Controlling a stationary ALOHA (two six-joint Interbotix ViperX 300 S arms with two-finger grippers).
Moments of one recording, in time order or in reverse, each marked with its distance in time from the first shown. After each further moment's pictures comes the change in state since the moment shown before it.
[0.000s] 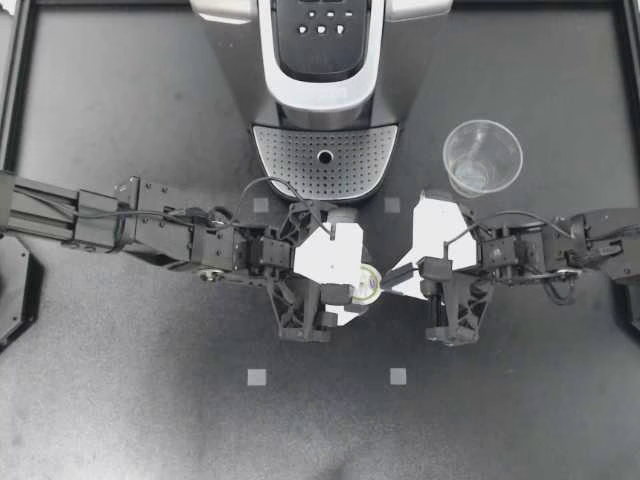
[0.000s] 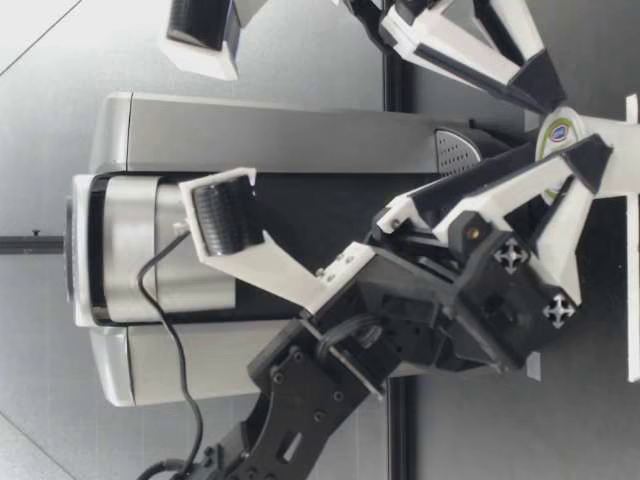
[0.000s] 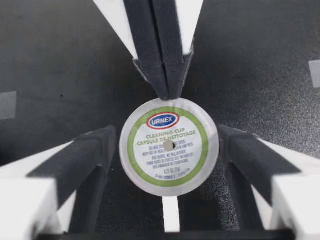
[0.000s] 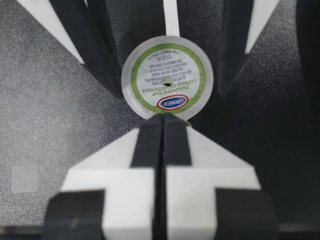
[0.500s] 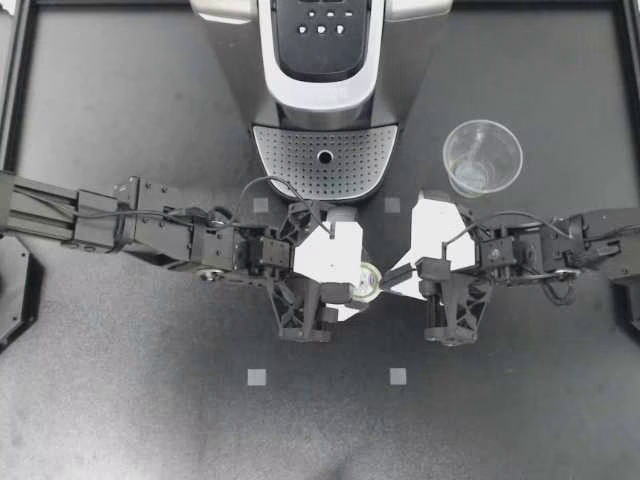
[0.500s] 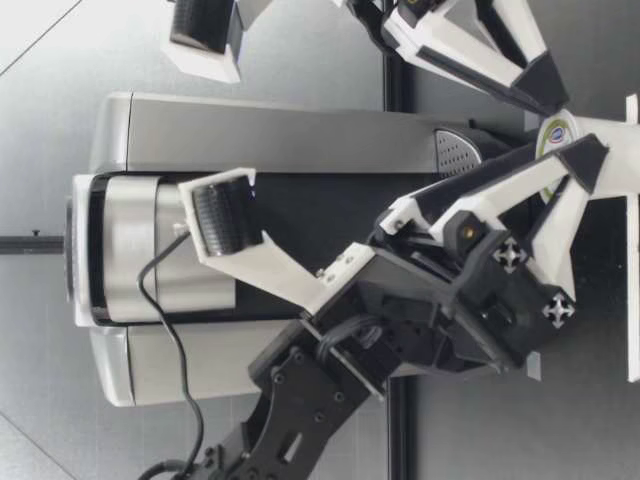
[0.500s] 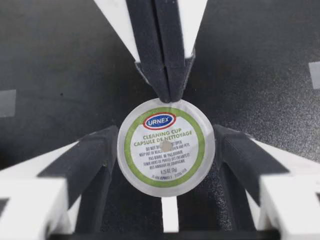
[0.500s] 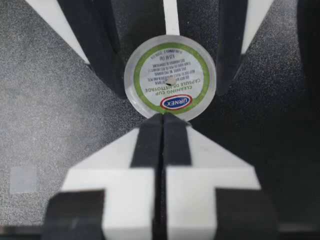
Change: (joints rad) left arm 0.000 0.000 0.002 -0.003 0.000 -0.009; right arm 0.000 0.008 -0.005 0.000 0.000 -0.002
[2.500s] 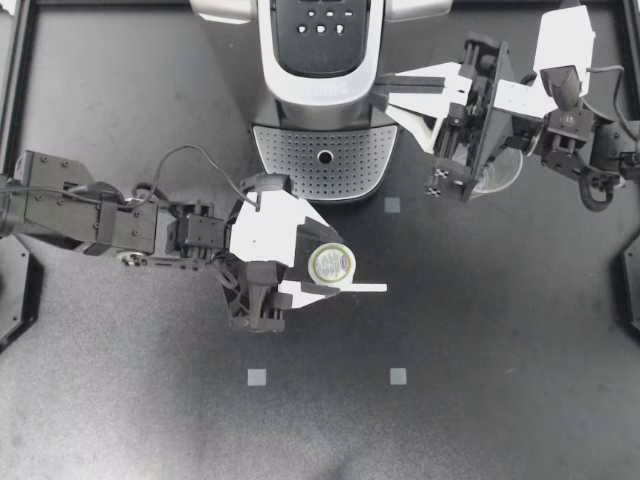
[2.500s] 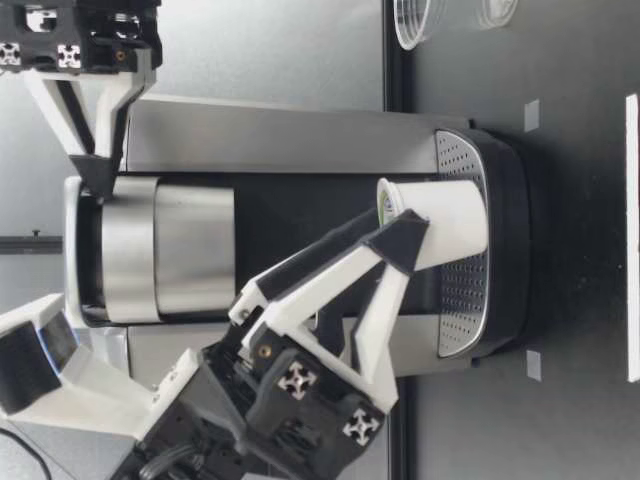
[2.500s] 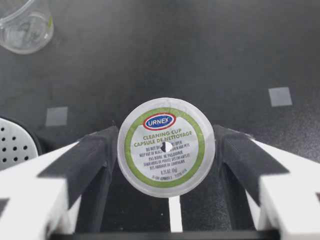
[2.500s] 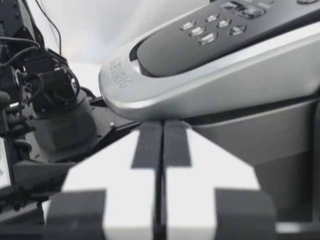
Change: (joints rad) left arm 0.000 -0.295 0.149 -0.005 0.003 0.003; right arm -0.278 -0.275 -0.069 0.044 -0.479 0.032
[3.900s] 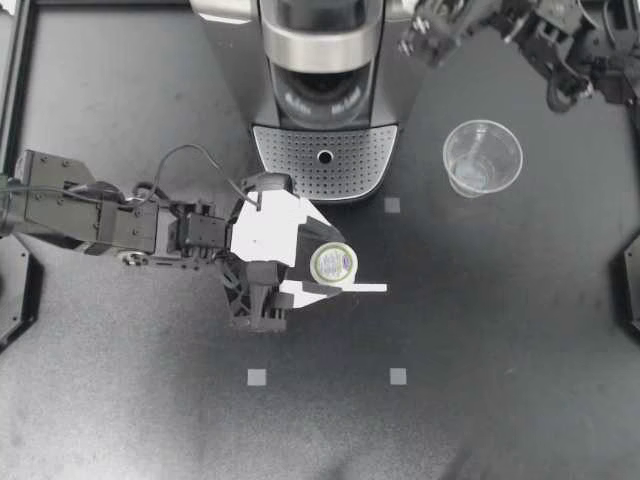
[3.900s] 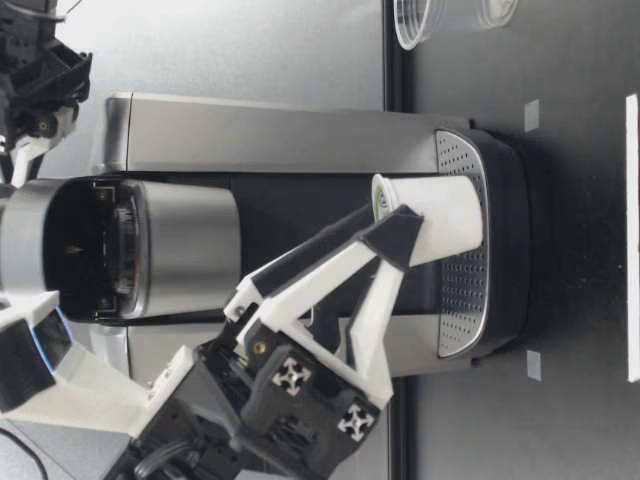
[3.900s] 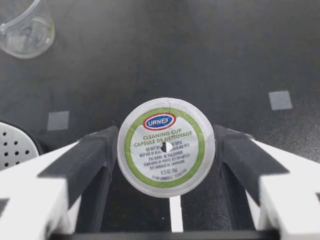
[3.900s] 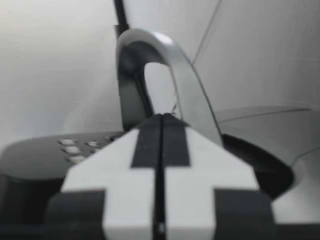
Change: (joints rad) left arm 0.000 -0.002 -0.006 0.003 -0.002 0.003; right arm -0.227 0.107 -0.236 -0.008 -0.054 0.006
